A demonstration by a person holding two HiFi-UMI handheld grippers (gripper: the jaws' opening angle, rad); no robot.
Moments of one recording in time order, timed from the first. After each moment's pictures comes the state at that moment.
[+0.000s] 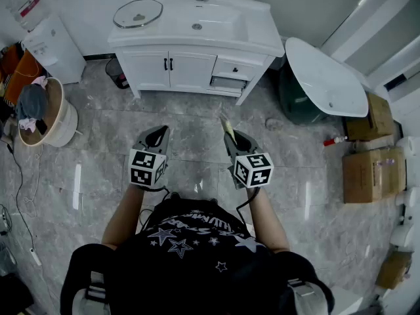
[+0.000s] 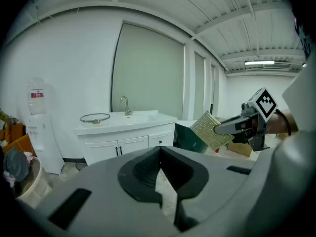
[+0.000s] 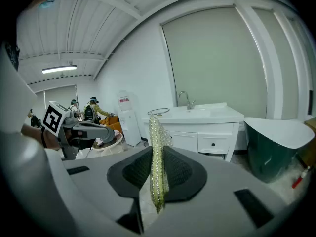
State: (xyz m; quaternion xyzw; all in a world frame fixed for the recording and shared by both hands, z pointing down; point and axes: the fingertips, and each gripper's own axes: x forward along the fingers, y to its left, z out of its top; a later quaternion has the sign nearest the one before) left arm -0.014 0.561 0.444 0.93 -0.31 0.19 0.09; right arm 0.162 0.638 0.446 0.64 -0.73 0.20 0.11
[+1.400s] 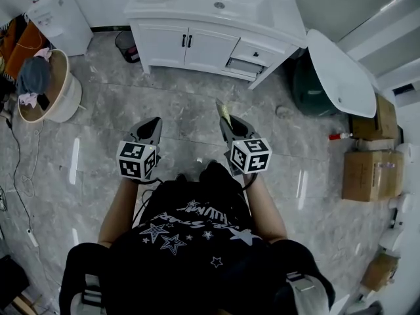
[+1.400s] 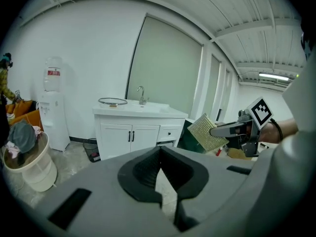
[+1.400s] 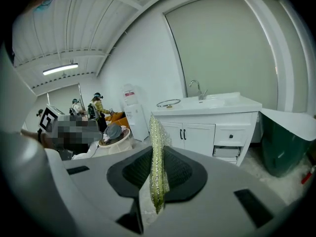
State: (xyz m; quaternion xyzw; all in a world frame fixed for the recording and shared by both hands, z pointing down) left arm -0.124 0.527 0.484 0.91 -0.34 0.18 0.17; right arm 0.069 0.575 0.483 0.61 -0.75 0.23 0.13
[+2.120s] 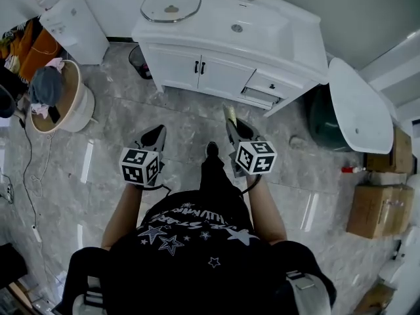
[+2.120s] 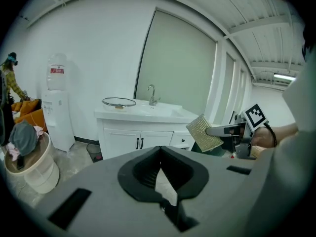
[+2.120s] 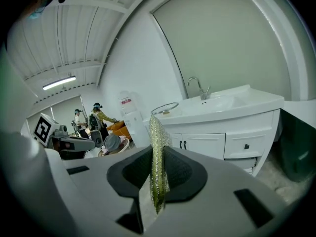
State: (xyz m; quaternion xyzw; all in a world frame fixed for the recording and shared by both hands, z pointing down) left arm -0.073 0.393 0.489 0.88 -0.39 0.18 0.19; right arm 0.140 0.408 0.500 0.58 -0.77 0.26 0.08
